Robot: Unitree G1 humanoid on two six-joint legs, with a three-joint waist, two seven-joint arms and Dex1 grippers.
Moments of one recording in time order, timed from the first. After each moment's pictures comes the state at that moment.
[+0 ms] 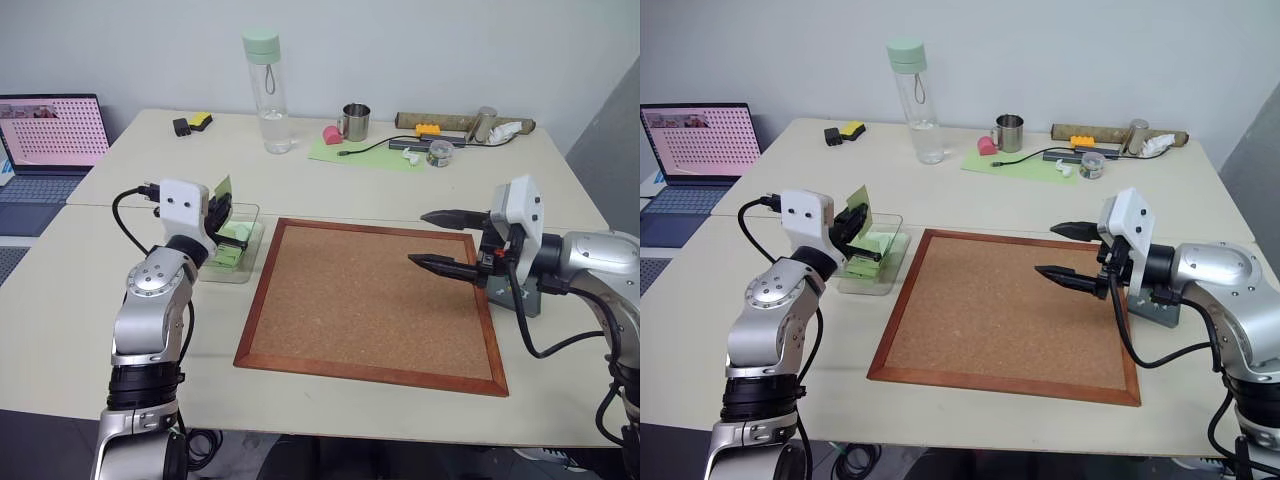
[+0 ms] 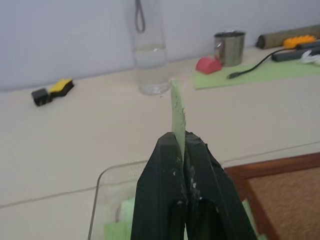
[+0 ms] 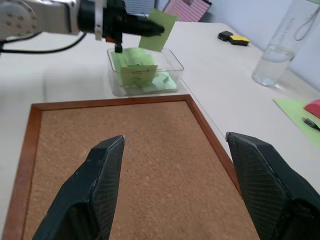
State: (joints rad) left arm -0.42 0.42 0.20 0.00 -0.18 0.37 -0.29; right arm -0.46 -0.80 -0.08 -0.44 0.58 0.64 0.94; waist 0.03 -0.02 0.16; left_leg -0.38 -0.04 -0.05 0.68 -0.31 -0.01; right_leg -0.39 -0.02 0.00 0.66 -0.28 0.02
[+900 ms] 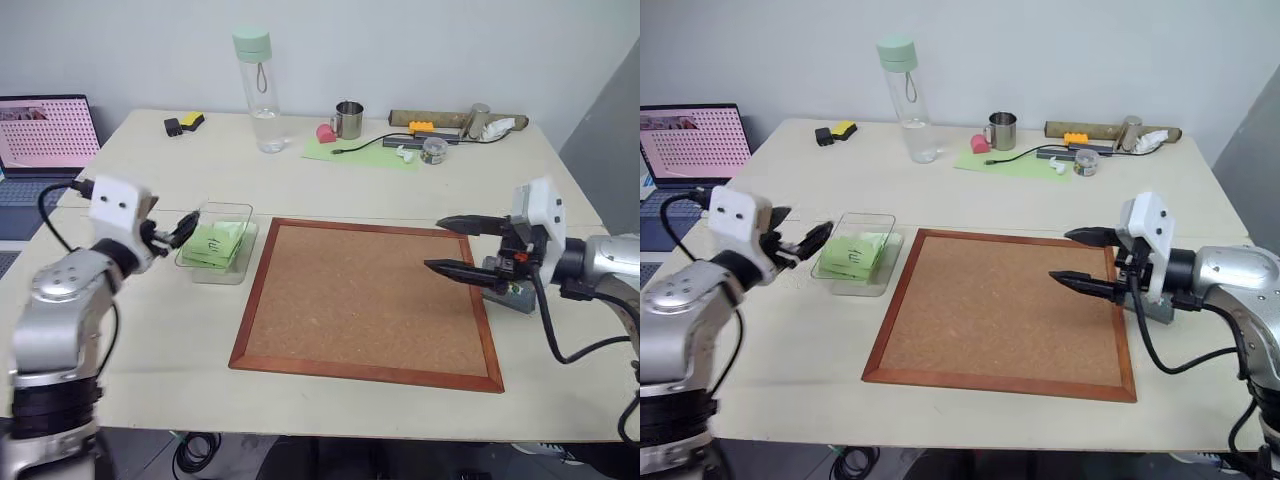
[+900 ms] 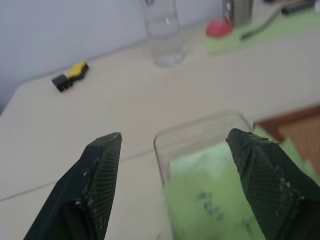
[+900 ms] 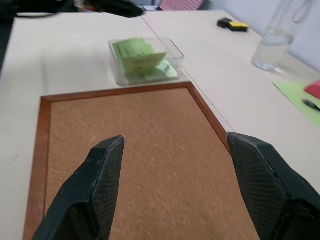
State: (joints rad) left arm -0.21 0.86 0.37 -0.09 -0.30 0.51 -0.59; right arm -0.29 -0.92 -0.21 -0.44 0.60 0.64 0.96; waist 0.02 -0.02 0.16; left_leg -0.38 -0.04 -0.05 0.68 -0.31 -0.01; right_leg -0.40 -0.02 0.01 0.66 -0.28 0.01
